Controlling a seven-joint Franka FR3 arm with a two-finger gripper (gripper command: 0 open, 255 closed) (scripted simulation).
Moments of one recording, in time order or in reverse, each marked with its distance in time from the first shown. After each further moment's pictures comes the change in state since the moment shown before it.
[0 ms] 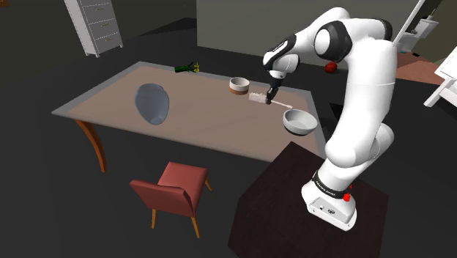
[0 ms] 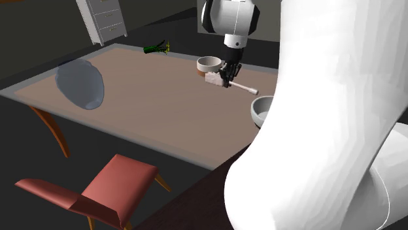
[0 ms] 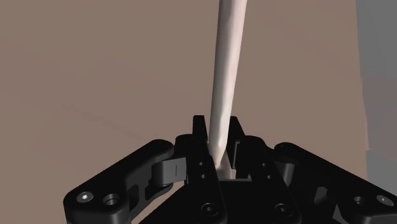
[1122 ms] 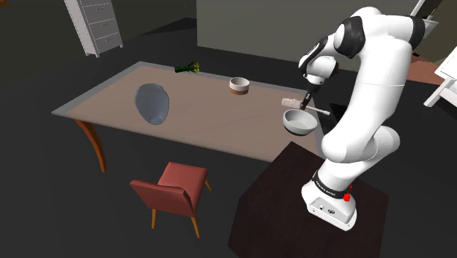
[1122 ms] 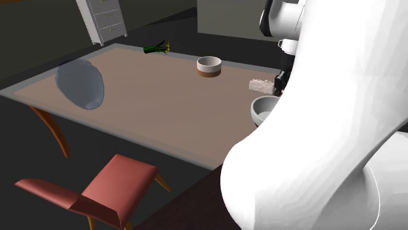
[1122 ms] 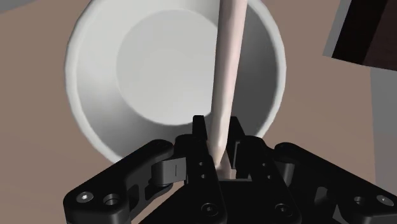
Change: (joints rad) arm -0.229 -0.080 -0.134 -0.144 -0.024 0.026 -0.359
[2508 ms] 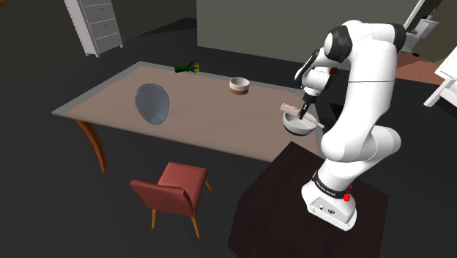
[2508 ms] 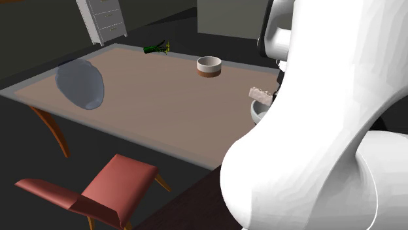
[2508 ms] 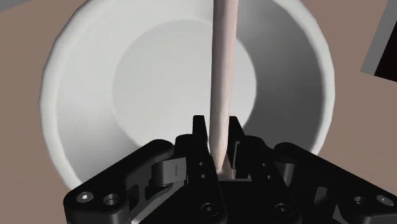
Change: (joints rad) arm -0.047 0.145 0.043 -0.006 0.091 0.135 -0.083
